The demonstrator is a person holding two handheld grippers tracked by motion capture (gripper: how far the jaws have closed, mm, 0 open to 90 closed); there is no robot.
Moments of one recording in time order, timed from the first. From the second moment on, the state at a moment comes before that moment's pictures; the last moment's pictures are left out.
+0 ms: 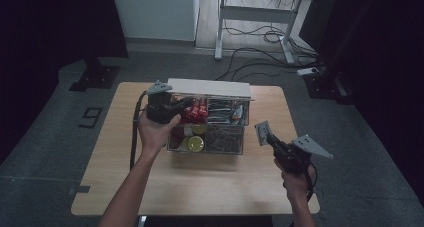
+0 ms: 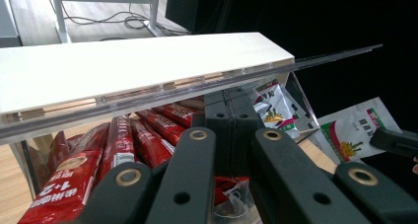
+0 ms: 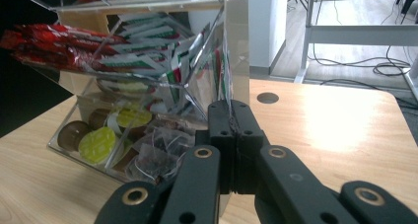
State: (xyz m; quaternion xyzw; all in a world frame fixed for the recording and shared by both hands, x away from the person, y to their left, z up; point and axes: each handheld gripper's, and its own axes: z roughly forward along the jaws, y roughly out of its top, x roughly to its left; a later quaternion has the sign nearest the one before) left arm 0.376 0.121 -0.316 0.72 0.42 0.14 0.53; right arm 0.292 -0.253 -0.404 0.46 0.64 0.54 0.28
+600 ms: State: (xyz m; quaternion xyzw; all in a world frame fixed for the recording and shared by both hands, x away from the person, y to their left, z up) left arm 0.376 0.119 -0.316 0.72 0.42 0.15 0.53; right arm 0.287 -0.261 -0.441 0.49 0.65 0.52 0.27
